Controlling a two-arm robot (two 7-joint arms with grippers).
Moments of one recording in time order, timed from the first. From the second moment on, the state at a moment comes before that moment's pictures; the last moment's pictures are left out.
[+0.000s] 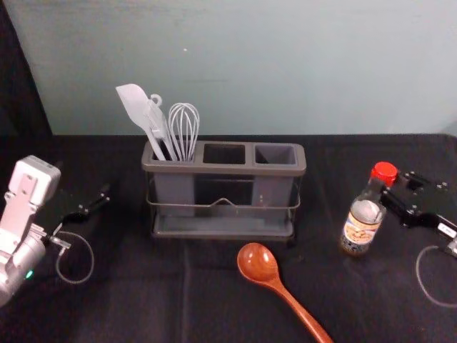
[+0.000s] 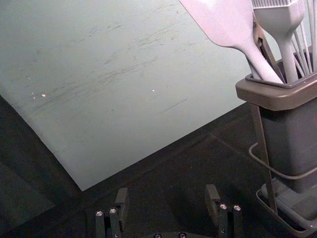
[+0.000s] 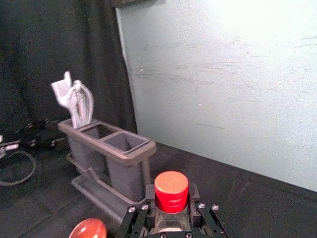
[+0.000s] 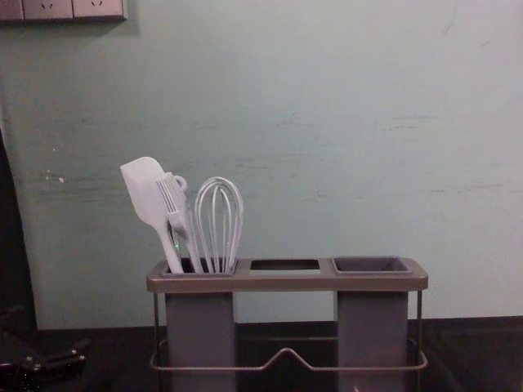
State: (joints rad) left arm -0.20 0.60 0.45 -1.41 -0.25 -0.12 0.03; right arm -0.01 0.73 -0.14 -1.65 0.69 -0.04 0.52
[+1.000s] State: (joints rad) left arm -0.20 0.60 0.45 -1.41 -0.25 -0.12 0.03; right arm 0.30 0.53 -0.30 -1.37 0.60 0.00 0.51
